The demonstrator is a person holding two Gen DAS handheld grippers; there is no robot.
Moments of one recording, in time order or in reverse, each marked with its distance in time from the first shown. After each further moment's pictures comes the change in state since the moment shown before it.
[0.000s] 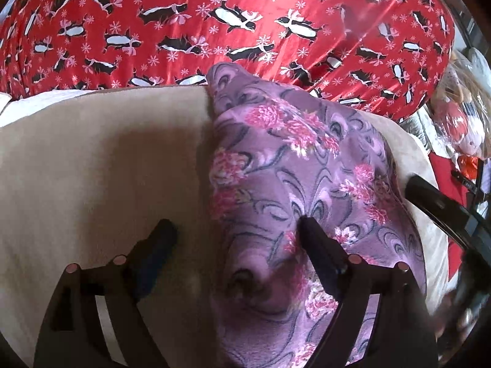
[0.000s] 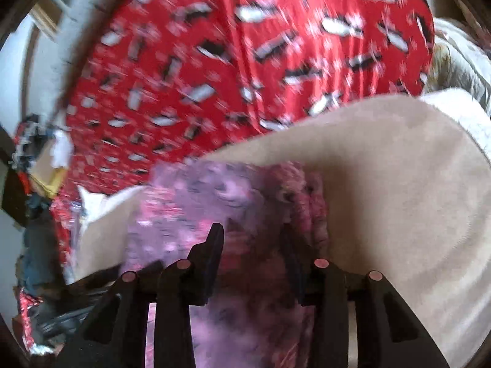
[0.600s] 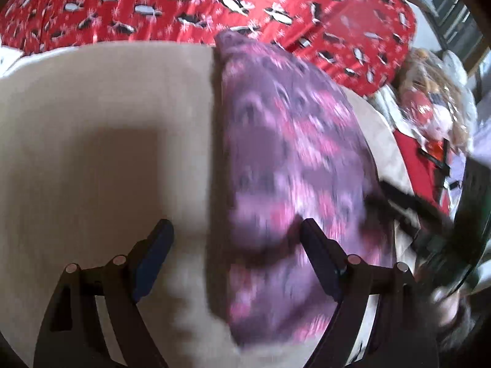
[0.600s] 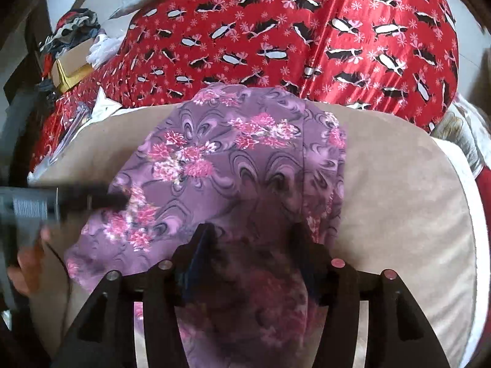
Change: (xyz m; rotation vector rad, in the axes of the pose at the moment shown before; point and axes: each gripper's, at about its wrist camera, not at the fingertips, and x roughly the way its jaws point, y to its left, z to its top) left arm -0.065 0.019 -0.094 -0.024 0.024 -0.133; right arm -0.034 0.046 -0.083 -0.405 0.068 -0.103
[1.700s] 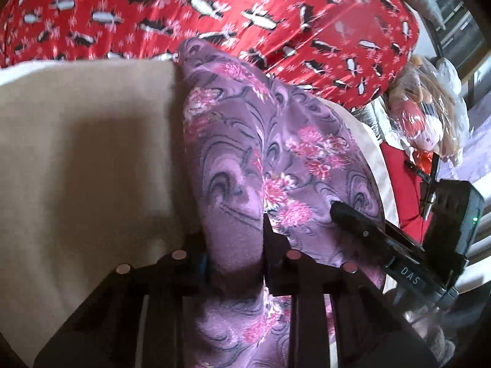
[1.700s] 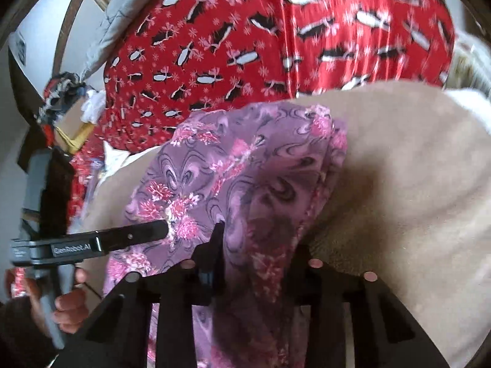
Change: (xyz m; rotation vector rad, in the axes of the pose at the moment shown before) left arm 0.032 -0.012 0.056 0.000 0.024 -0.081; right arm 0.015 -0.035 0.019 0.242 -0.016 0.165
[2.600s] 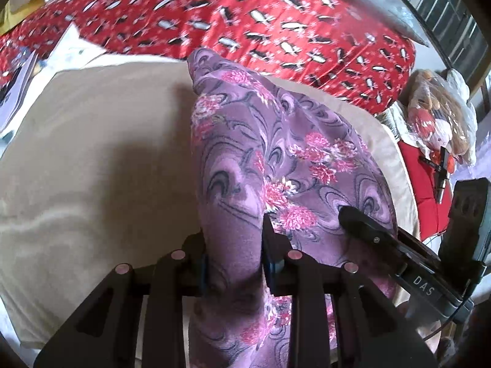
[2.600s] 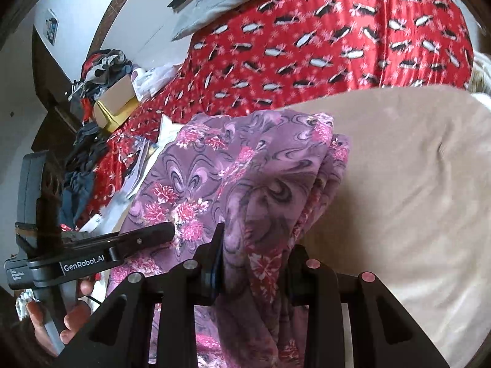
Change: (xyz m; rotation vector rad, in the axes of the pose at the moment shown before) left arm -0.168 0.086 -0.126 -0.068 -0.095 0.186; right arm -0.043 0.195 -0.098 -0.024 0.013 0.088
